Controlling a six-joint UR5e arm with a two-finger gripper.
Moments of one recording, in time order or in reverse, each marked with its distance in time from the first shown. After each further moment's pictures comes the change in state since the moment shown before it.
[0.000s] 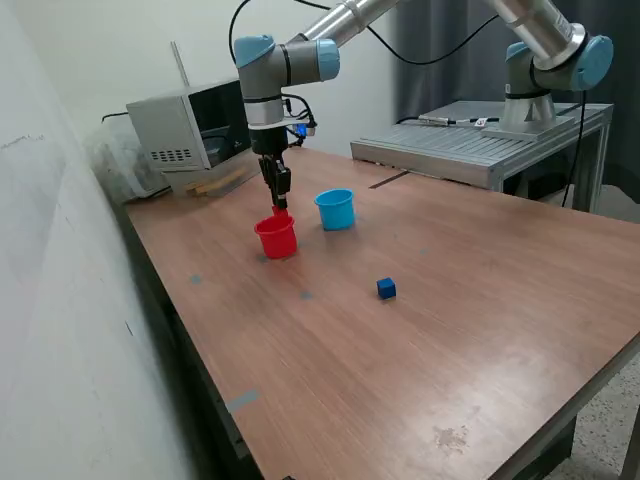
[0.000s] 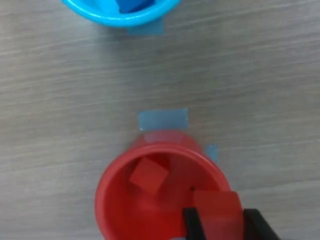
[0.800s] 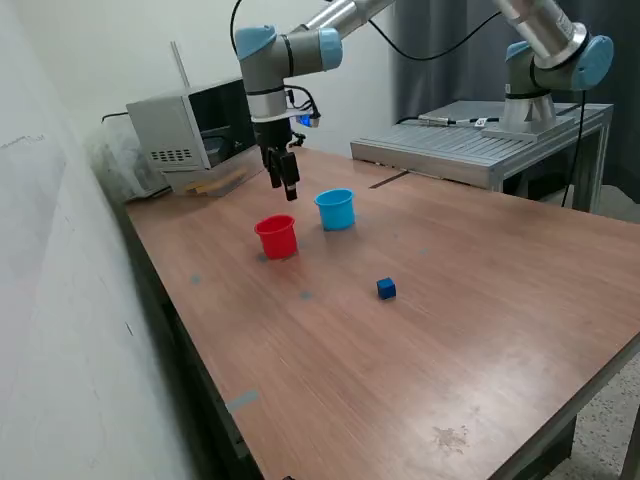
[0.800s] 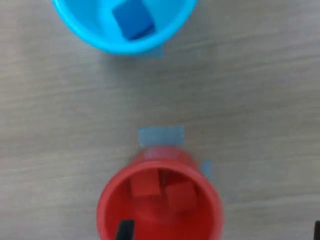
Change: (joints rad) arm 0.016 -0.050 0.013 0.072 -0.017 0.004
